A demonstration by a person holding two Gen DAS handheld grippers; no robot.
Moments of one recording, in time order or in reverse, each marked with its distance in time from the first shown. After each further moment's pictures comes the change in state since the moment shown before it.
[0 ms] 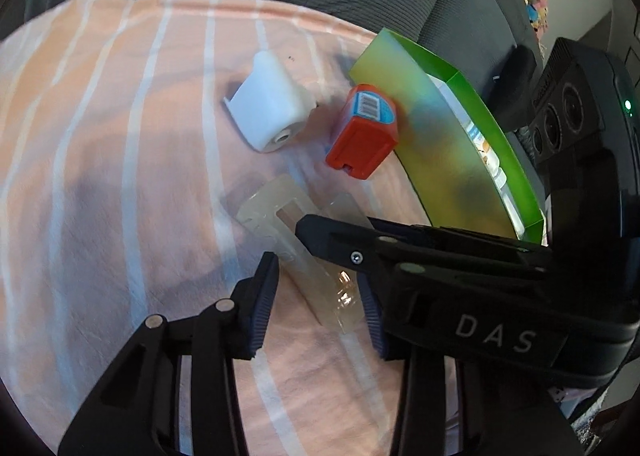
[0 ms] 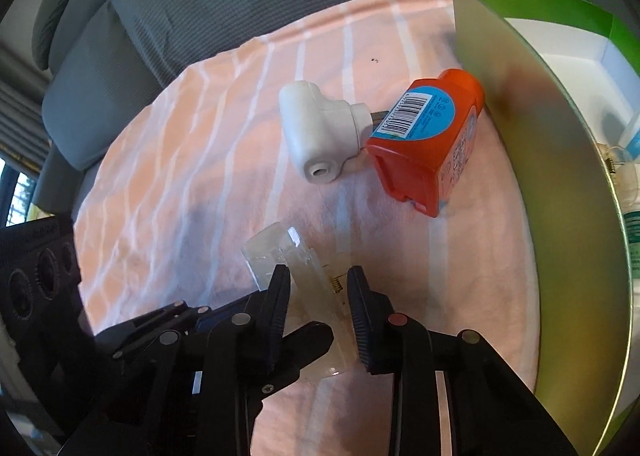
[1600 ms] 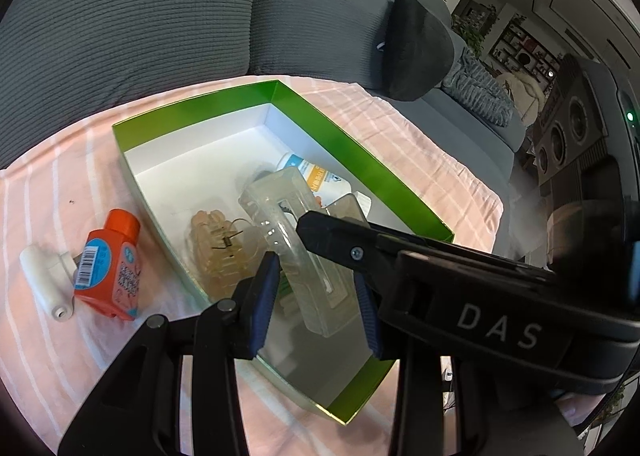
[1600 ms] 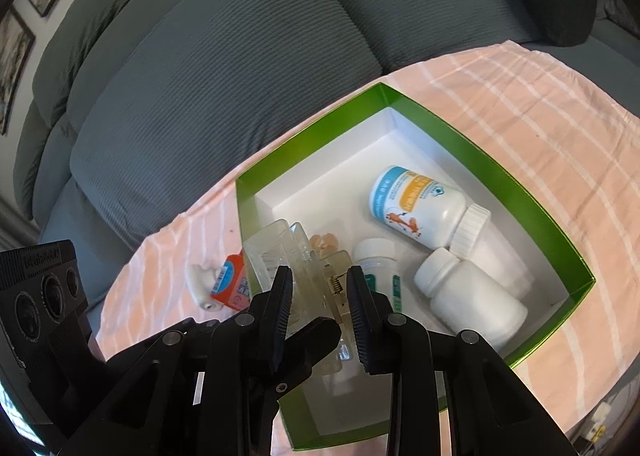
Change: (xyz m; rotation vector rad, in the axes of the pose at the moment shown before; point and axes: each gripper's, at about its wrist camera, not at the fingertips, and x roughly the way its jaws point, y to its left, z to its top) left arm 0.047 -0.175 0.049 0.355 -0.025 -0.134; right arm -0.150 -0.122 -0.005 0.323 -0.388 -0.075
